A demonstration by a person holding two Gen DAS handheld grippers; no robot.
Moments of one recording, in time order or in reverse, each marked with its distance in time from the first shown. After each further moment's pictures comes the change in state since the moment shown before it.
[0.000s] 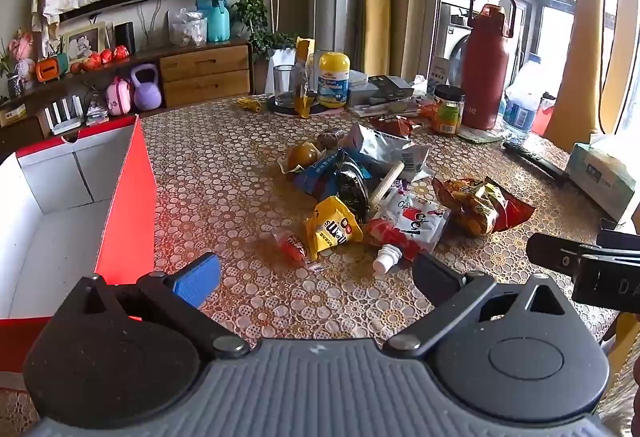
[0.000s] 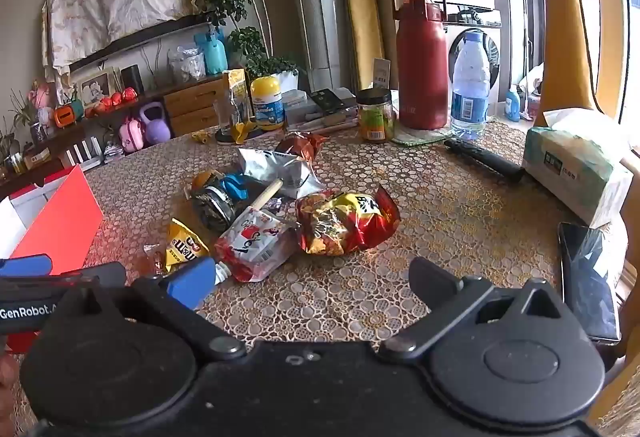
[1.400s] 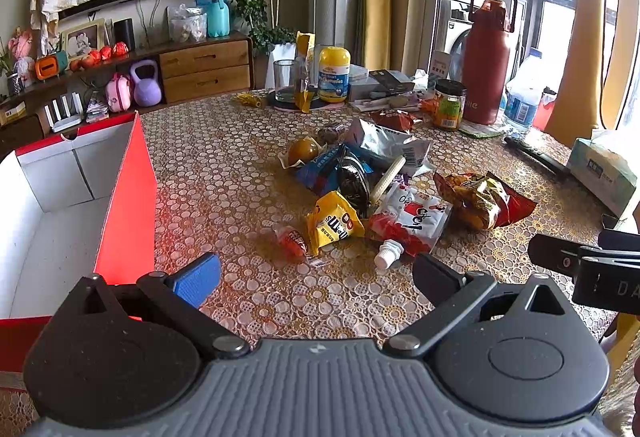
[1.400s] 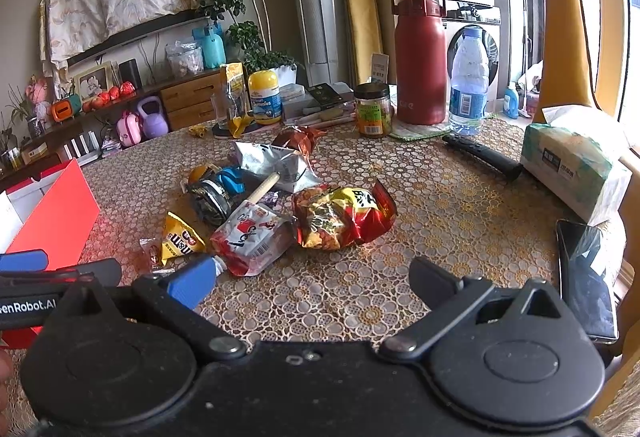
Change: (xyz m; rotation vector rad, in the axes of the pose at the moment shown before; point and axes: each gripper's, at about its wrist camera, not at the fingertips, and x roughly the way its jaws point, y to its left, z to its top) left arm 0.004 0.002 -0.004 0.001 0.012 0.003; right arm 0.001 -0.001 -0.001 -0.007 0.011 -0.009
